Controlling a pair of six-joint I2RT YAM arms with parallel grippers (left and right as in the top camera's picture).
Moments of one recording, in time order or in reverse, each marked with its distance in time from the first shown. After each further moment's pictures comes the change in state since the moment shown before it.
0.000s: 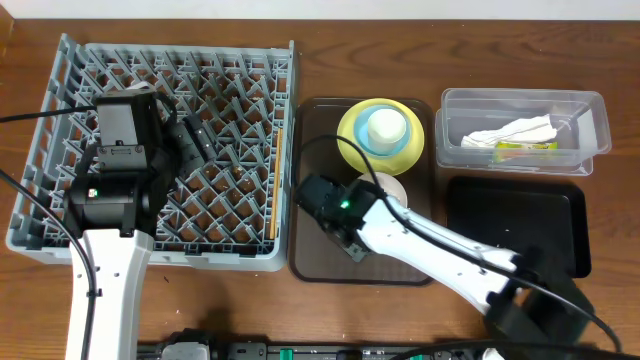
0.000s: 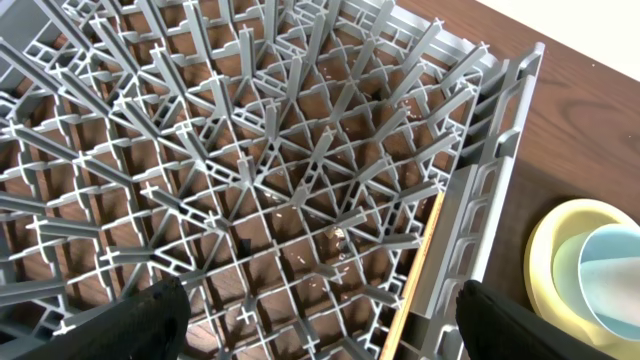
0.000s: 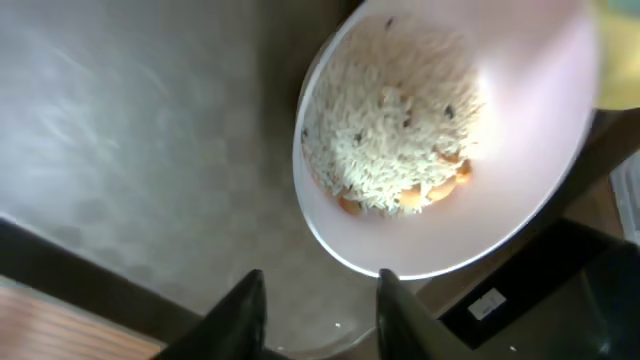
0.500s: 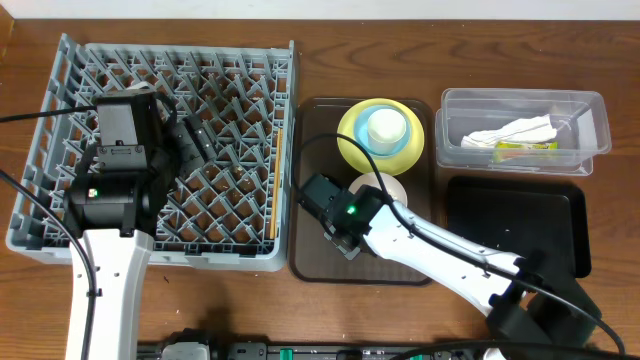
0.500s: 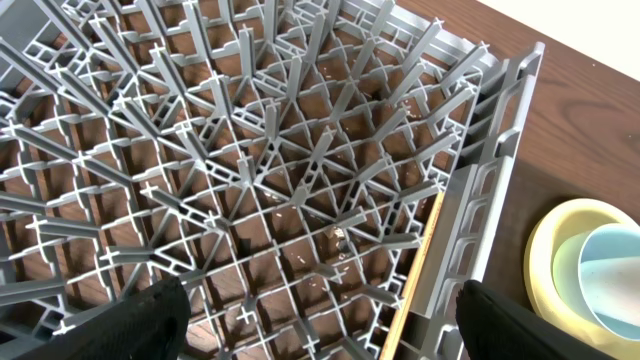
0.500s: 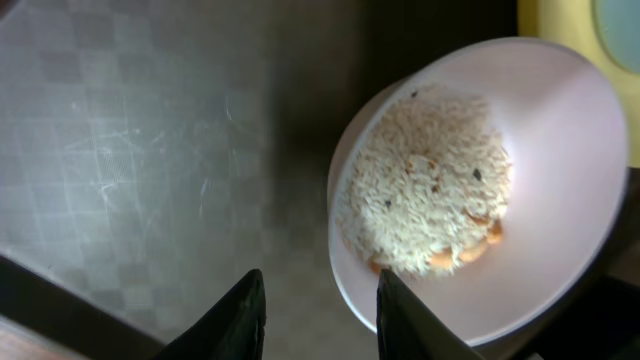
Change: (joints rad) left arm 0.000 0.000 0.000 0.000 0.000 0.000; right arm -0.004 -0.016 -0.087 0.196 -0.039 0.000
